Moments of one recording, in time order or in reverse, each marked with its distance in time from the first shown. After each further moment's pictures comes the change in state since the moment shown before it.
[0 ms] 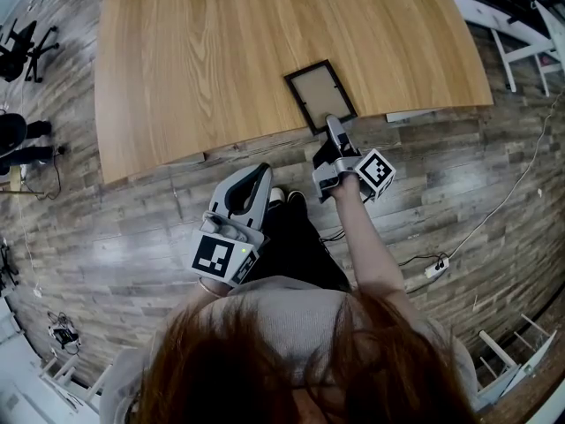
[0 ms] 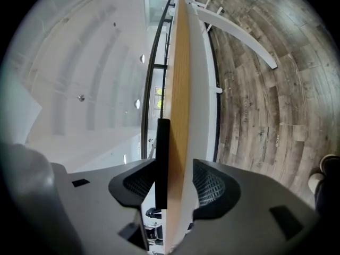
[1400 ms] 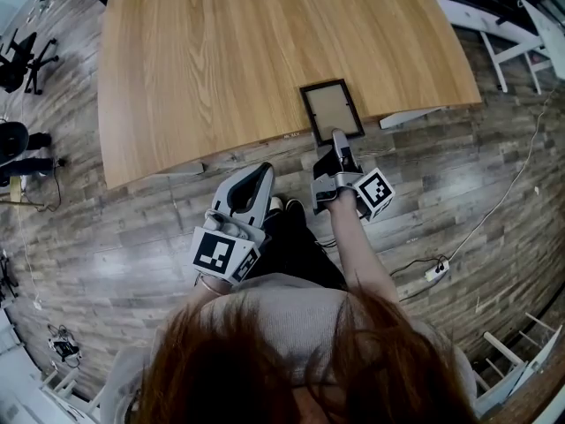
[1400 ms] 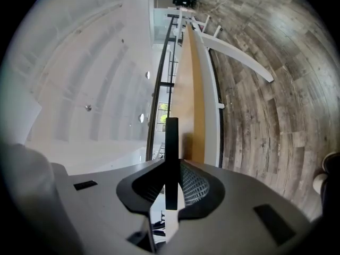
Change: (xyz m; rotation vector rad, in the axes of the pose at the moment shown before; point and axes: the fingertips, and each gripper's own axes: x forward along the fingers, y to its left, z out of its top) left arm -0.005 -0.011 0.020 -0.002 -0.043 -0.042; right arm -0.043 0.041 0.005 -0.002 -0.181 0.023
